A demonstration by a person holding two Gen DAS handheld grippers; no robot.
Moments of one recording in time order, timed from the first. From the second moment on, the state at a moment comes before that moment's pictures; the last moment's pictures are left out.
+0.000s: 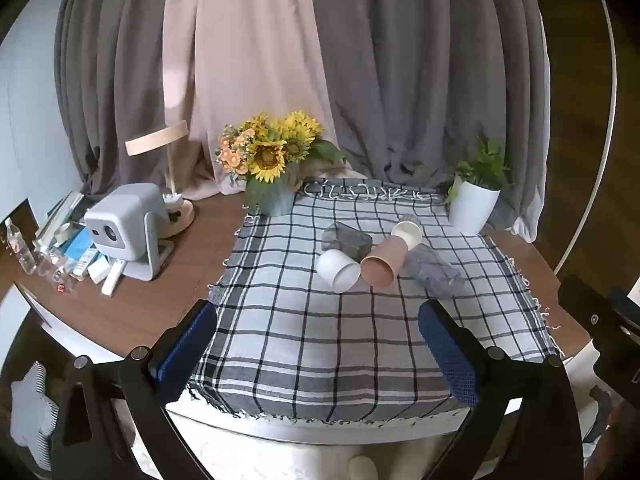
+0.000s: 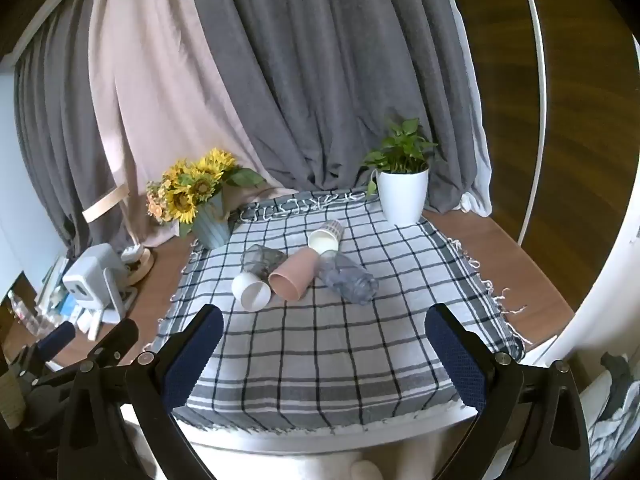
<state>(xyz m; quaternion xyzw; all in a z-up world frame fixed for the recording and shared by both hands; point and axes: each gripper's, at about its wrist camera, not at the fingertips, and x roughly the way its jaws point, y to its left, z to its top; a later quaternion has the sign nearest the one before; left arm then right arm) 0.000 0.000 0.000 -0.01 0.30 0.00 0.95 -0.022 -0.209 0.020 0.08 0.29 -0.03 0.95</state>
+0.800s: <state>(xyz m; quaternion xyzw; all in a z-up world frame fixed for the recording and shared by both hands) -0.001 -0.006 0.010 0.00 0.29 0.00 0.96 -0.020 -0.210 0.018 0.09 0.30 -0.03 0.95</state>
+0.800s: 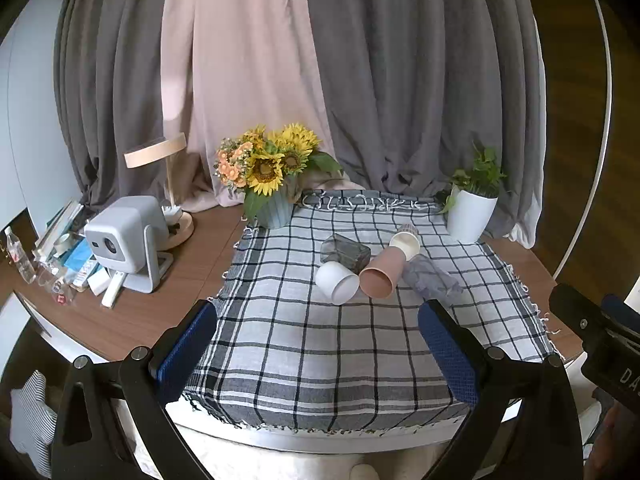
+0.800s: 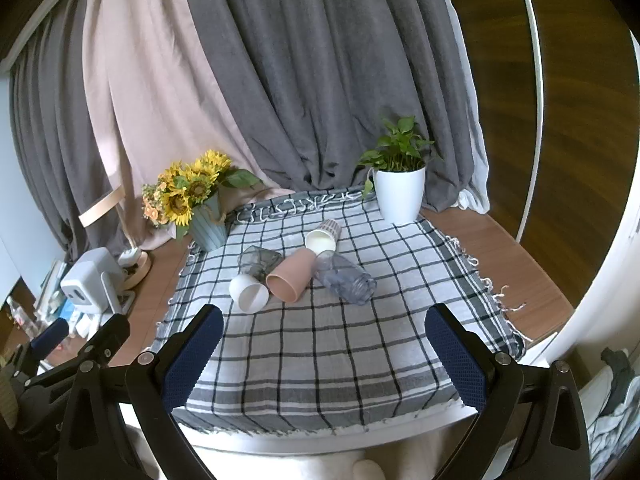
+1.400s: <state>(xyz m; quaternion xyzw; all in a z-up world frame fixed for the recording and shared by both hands) 0.001 -0.010 0.010 0.00 0.29 -0.01 0.96 -0.018 -0.205 0.015 0.09 0.30 -0.03 0.95</state>
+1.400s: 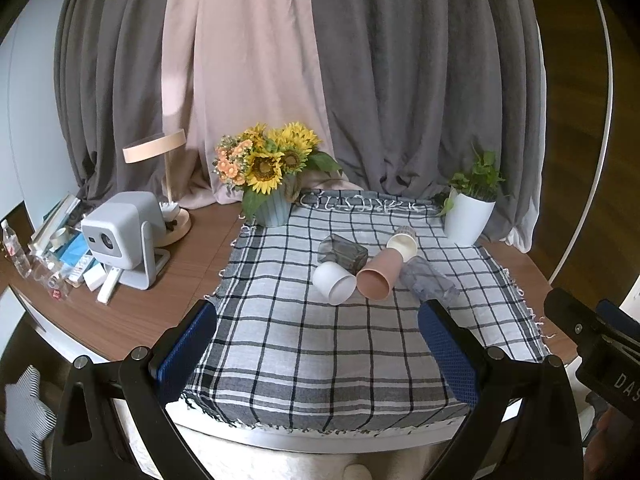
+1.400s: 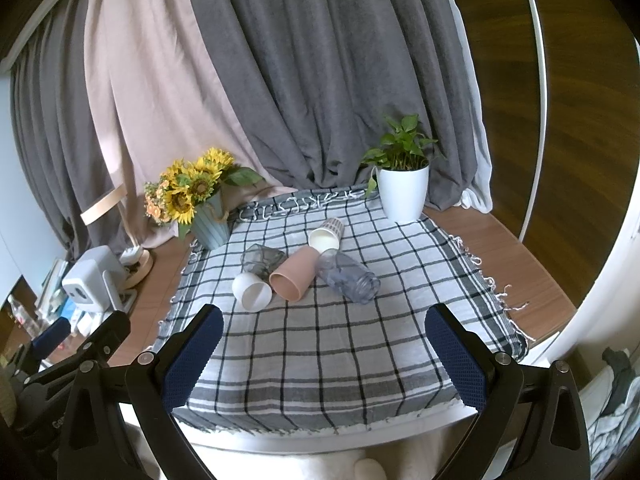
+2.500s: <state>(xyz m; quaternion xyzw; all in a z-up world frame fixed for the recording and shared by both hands) 0.001 -0.014 0.009 -0.01 0.29 -0.01 0.96 -0.019 -0.206 0.016 0.09 0.30 -0.03 0.95</state>
